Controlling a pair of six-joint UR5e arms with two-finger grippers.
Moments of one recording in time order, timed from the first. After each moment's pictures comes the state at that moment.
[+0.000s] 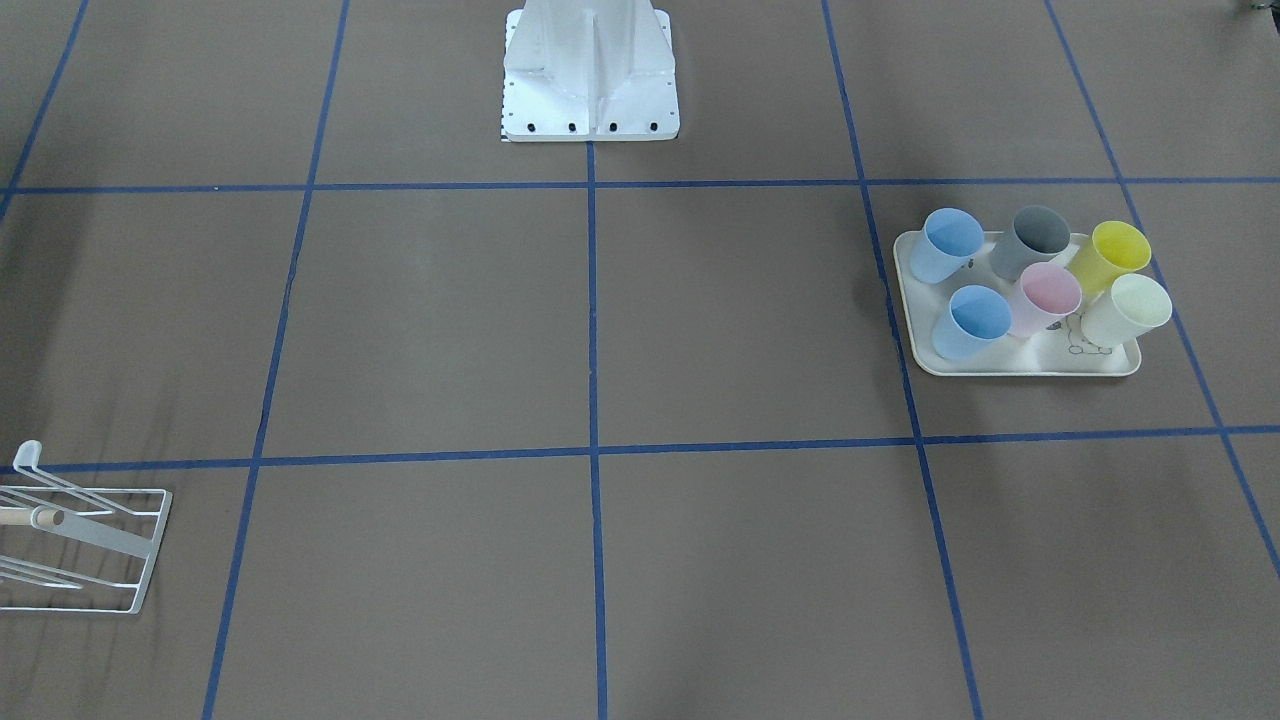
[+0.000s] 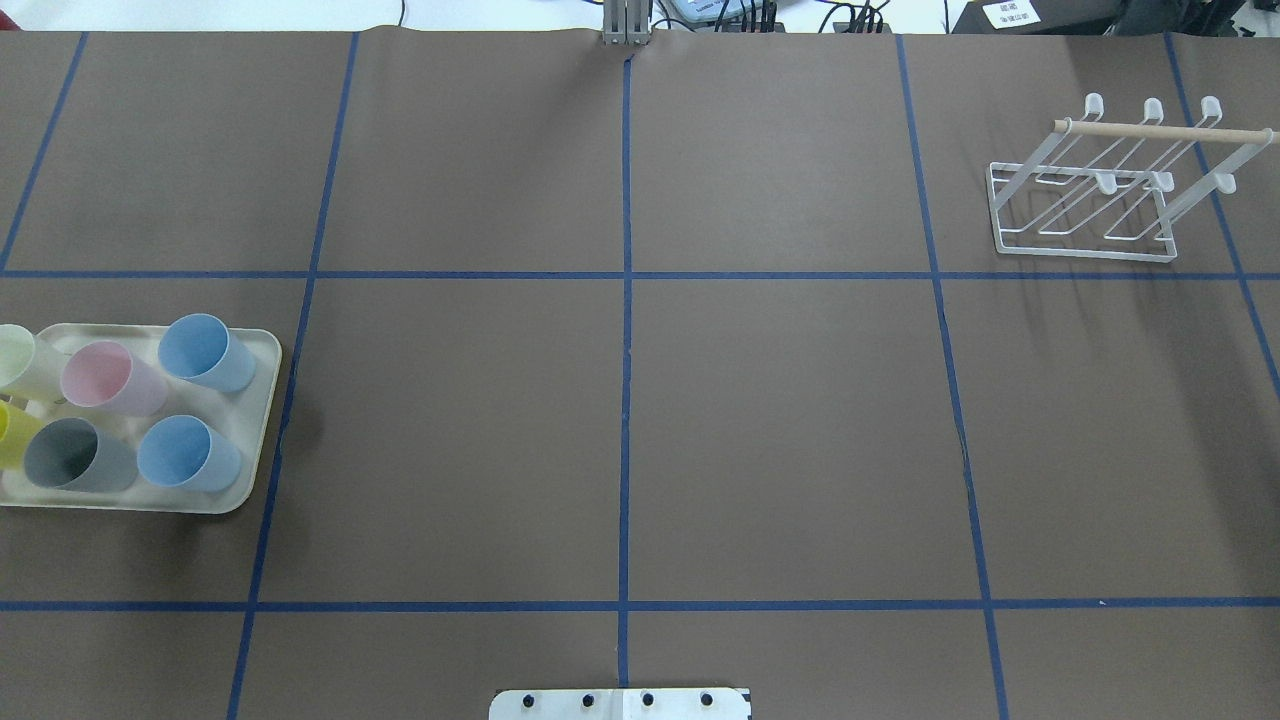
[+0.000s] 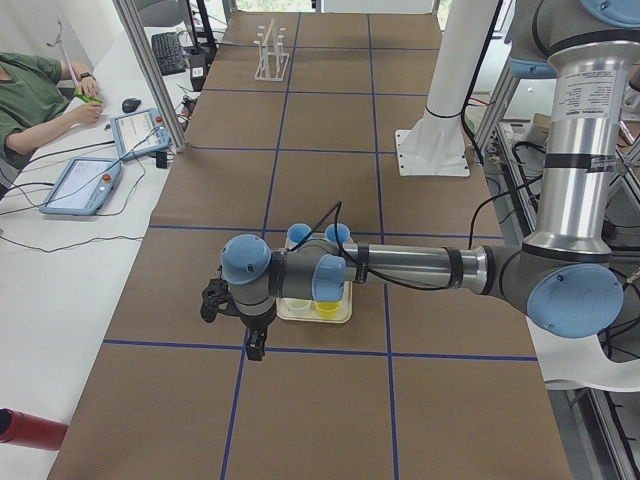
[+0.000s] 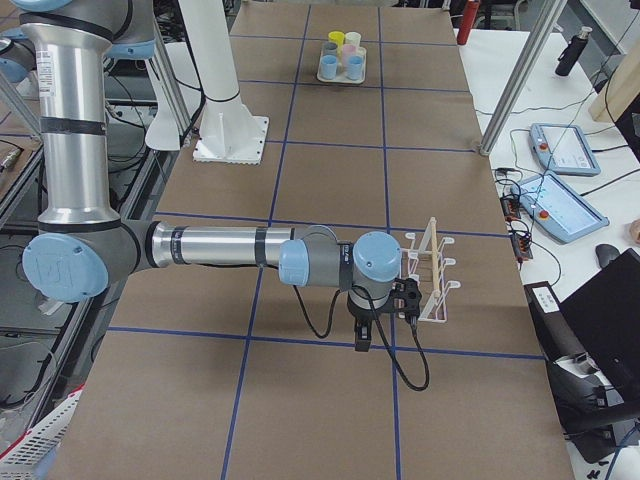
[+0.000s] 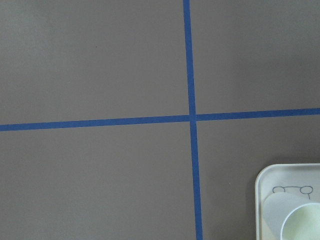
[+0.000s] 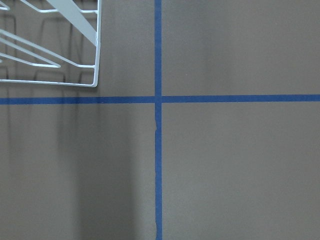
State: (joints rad) left arm -1.57 -1.61 -1.57 -1.61 -2.34 0.01; right arm 1.58 -1.58 1.62 -1.61 2.35 0.01
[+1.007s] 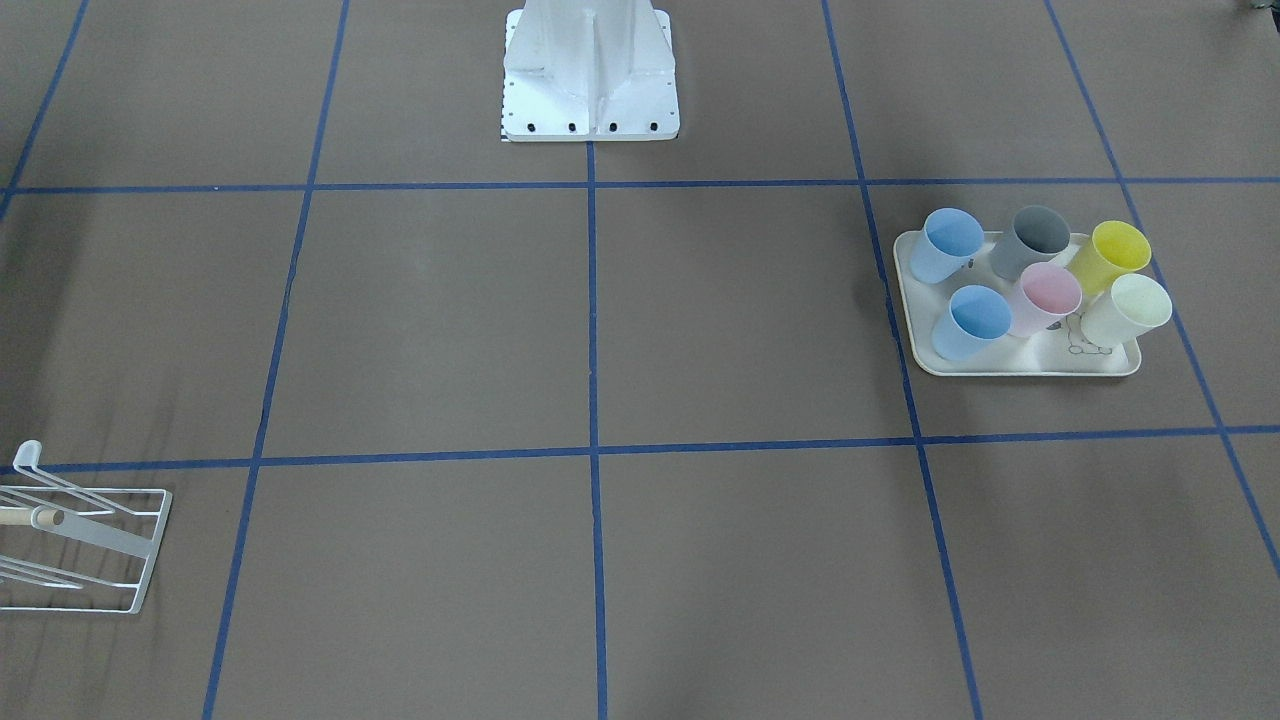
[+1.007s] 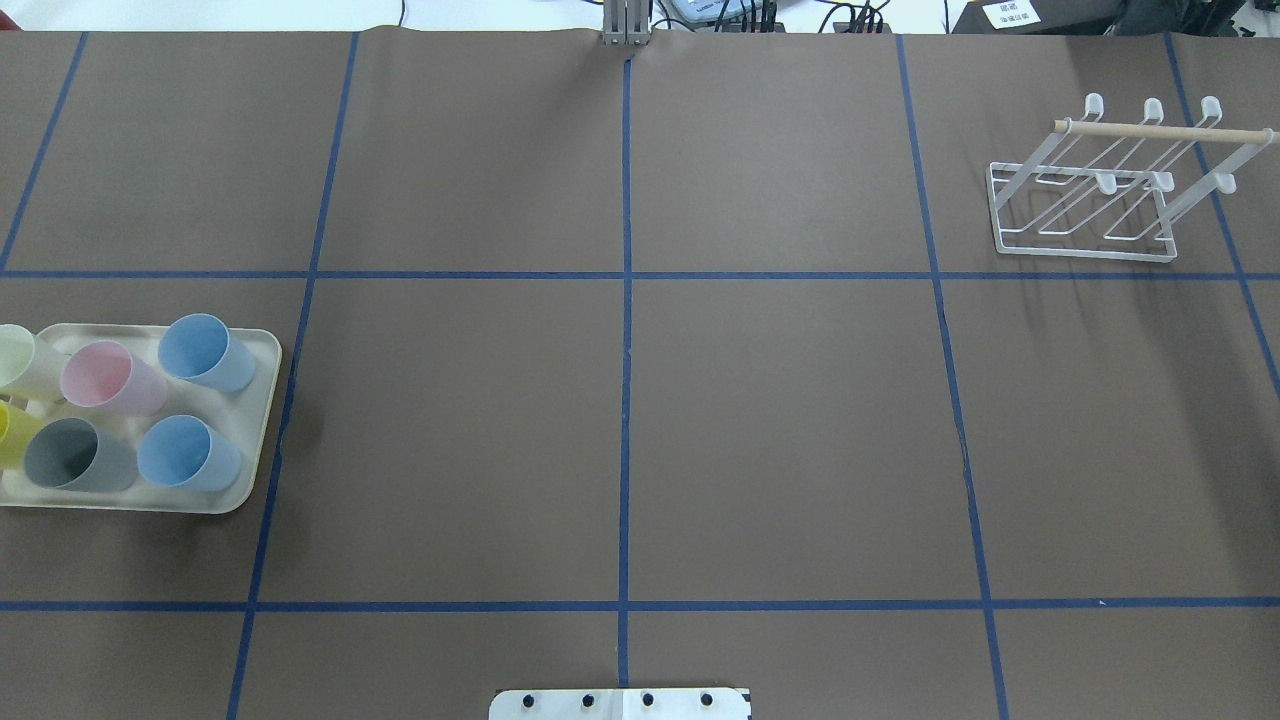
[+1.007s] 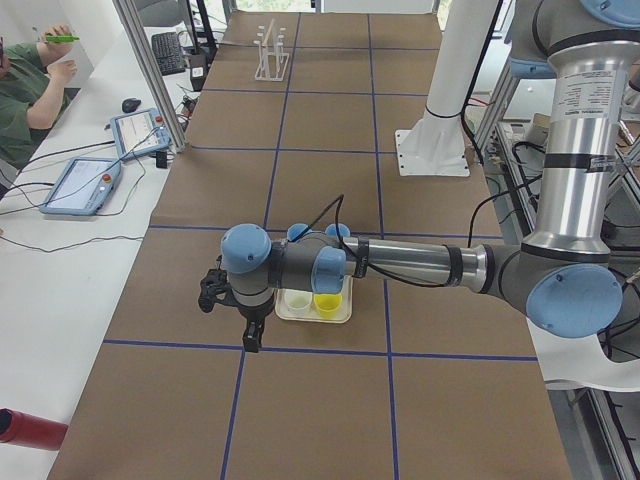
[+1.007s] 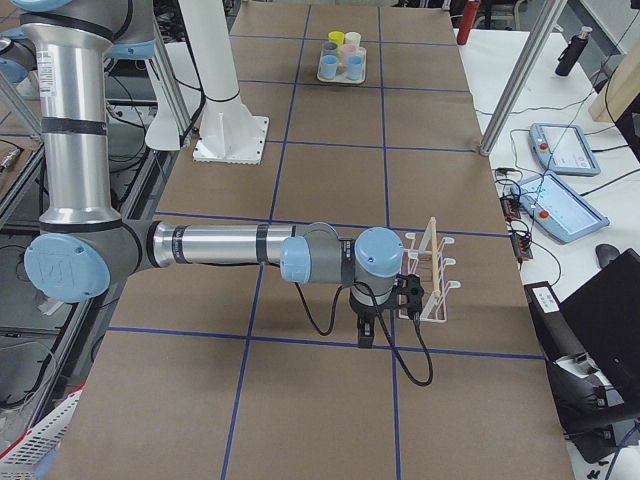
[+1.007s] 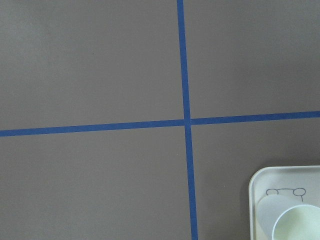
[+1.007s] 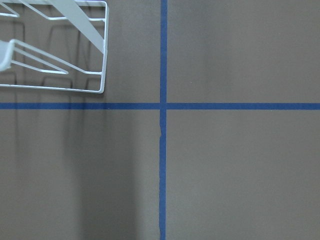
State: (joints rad) left arm -1.57 -1.61 -1.63 -1.61 -2.34 0.00; right arm 1.58 -1.57 1.63 -1.61 2.35 0.02
